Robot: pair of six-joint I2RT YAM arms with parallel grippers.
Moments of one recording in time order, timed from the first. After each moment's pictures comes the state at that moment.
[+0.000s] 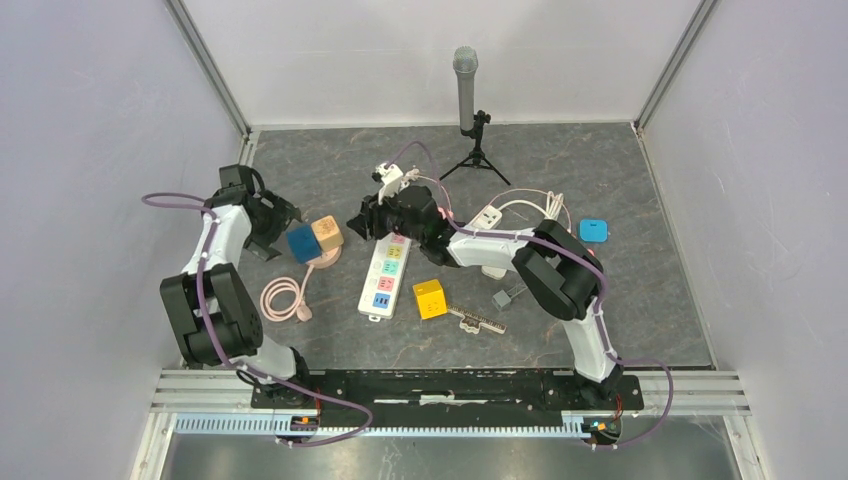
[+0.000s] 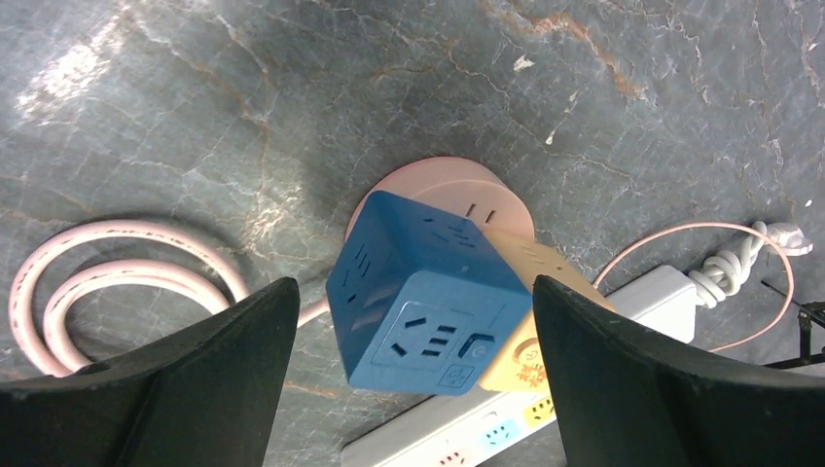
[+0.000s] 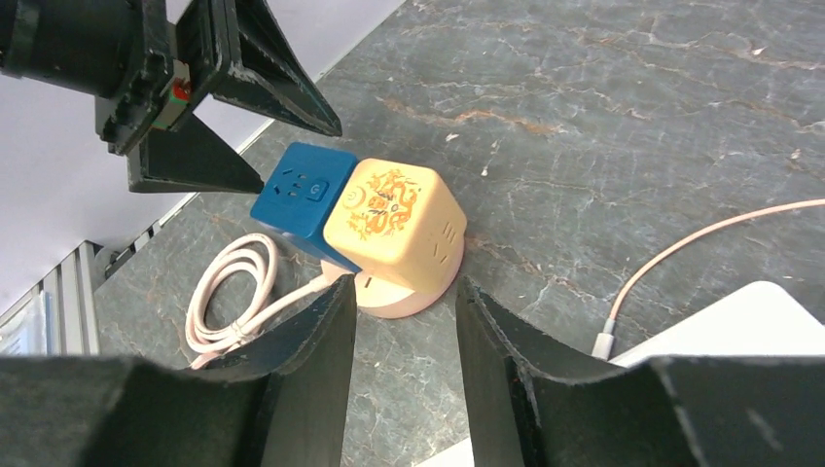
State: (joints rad) left arm 0.26 1.51 1.10 -0.70 0.03 -0.76; right arm 0.89 2.09 1.37 0.54 -0.14 0.36
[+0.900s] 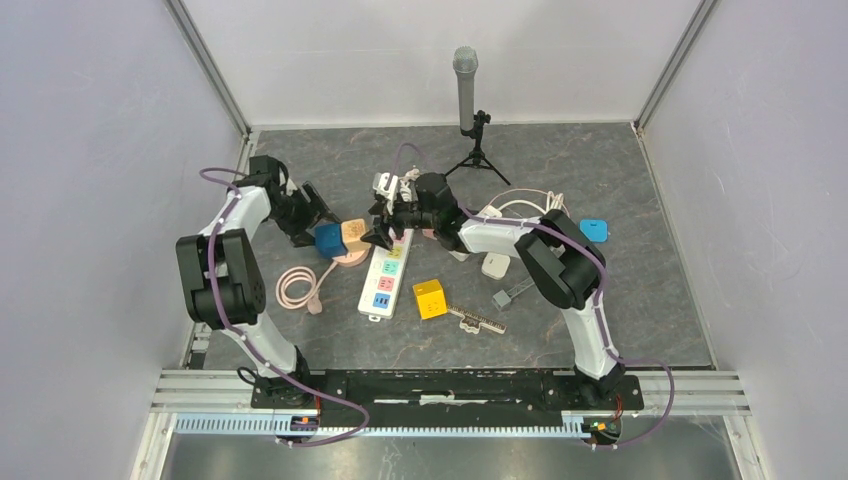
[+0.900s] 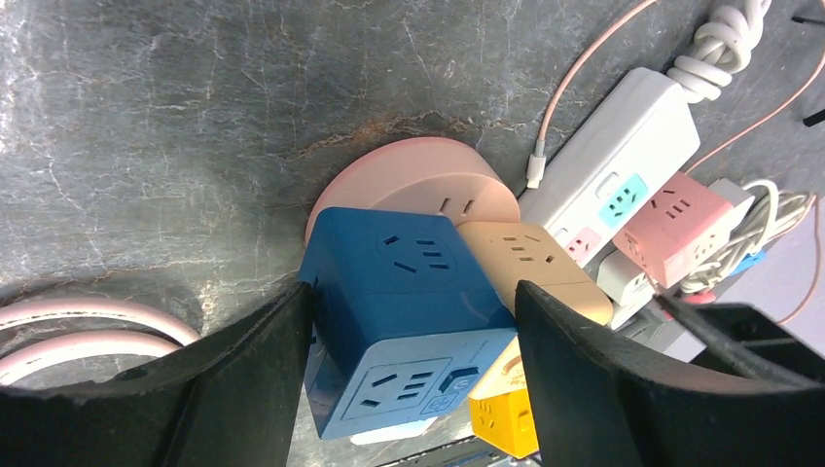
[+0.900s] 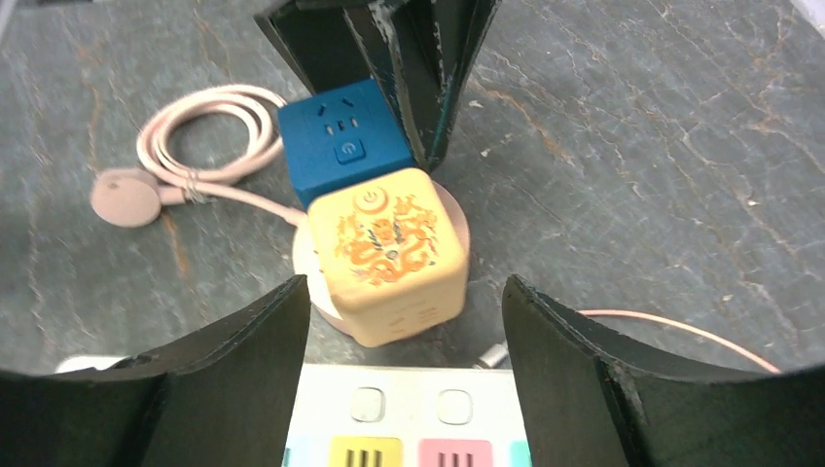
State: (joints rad) left arm 0.15 1.73 1.21 -0.70 0.41 -0.51; right arm 0.79 2.12 1.37 0.51 -0.59 -0.16
